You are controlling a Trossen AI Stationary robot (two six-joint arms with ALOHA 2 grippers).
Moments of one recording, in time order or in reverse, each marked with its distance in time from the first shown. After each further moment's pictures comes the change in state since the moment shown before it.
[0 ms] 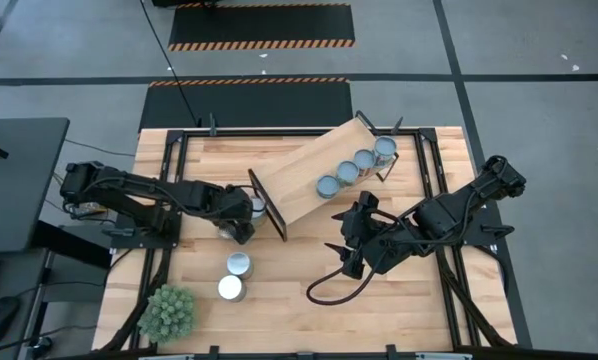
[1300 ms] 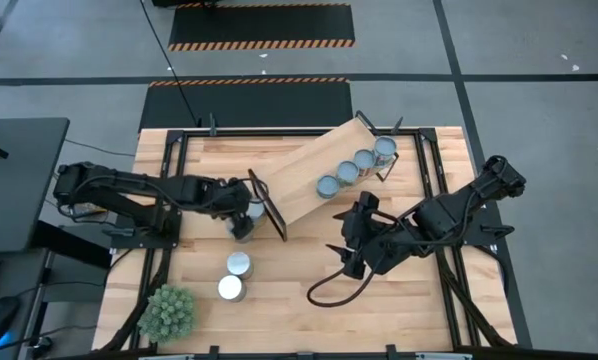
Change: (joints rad) left arm 0.036 -0.071 -0.020 0.087 -0.065 0.280; right arm 0.001 0.000 0.000 -0.023 -0.006 -0.011
